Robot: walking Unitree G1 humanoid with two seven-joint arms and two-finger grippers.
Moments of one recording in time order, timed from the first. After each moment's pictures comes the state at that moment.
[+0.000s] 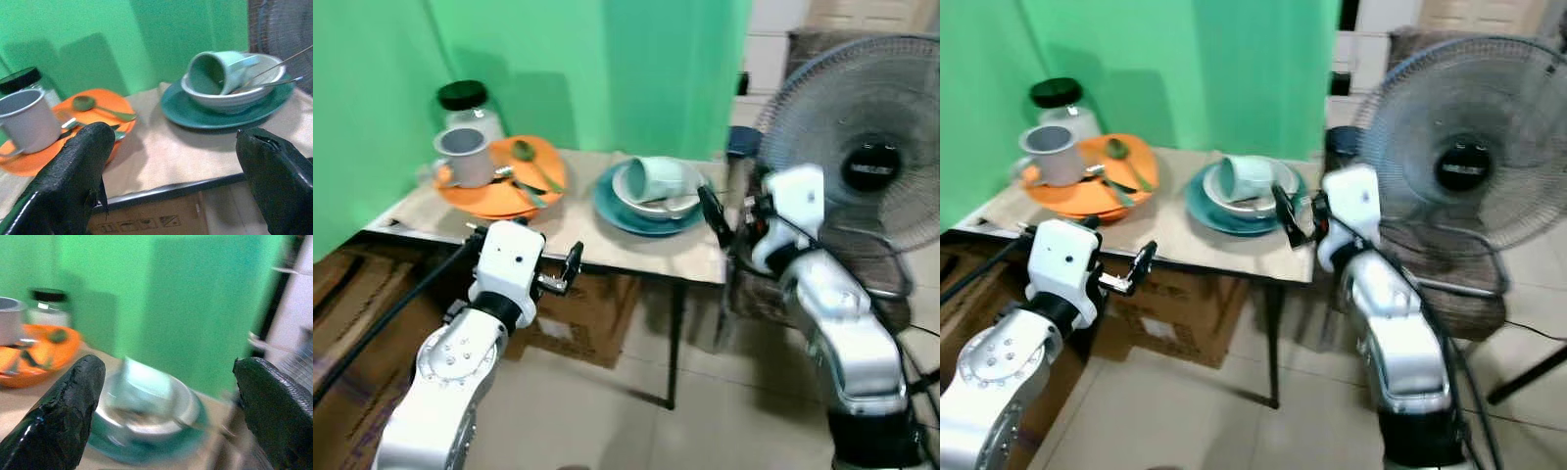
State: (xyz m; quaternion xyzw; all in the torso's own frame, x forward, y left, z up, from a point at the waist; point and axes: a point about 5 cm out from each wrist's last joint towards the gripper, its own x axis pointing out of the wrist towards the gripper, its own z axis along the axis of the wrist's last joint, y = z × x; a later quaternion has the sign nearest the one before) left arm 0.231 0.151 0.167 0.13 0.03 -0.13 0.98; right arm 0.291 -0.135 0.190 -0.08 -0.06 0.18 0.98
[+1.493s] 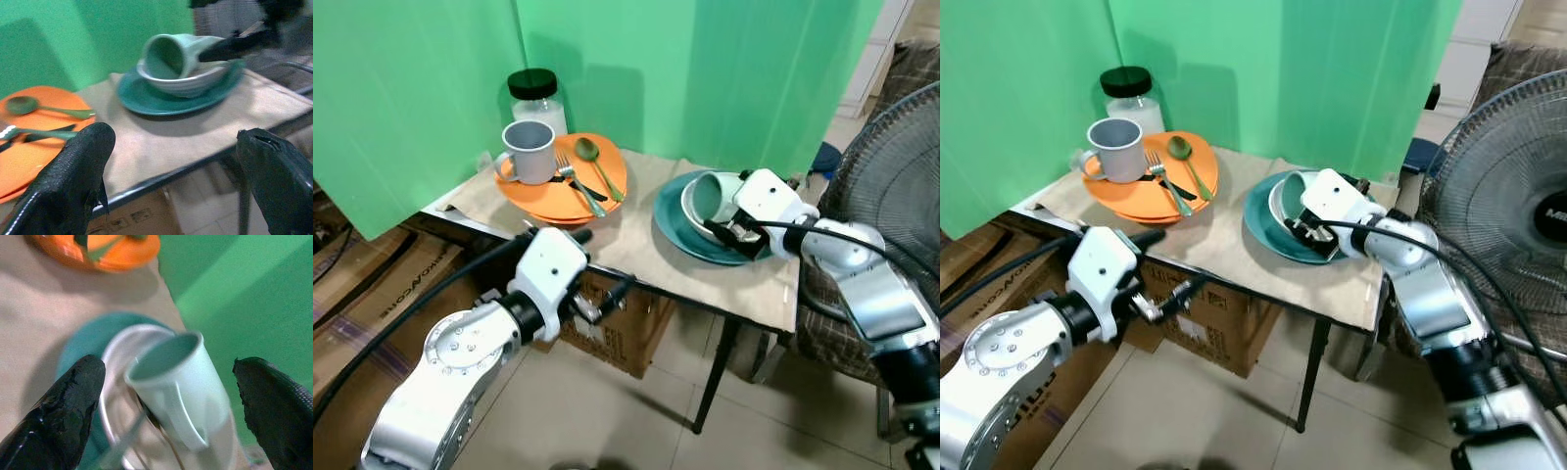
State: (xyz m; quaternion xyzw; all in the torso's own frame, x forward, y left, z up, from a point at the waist) left arm 0.226 0.122 0.171 0.14 0.05 -0.36 0.92; right arm 0.330 -0.174 0.178 -0.38 0.07 0.28 0.88
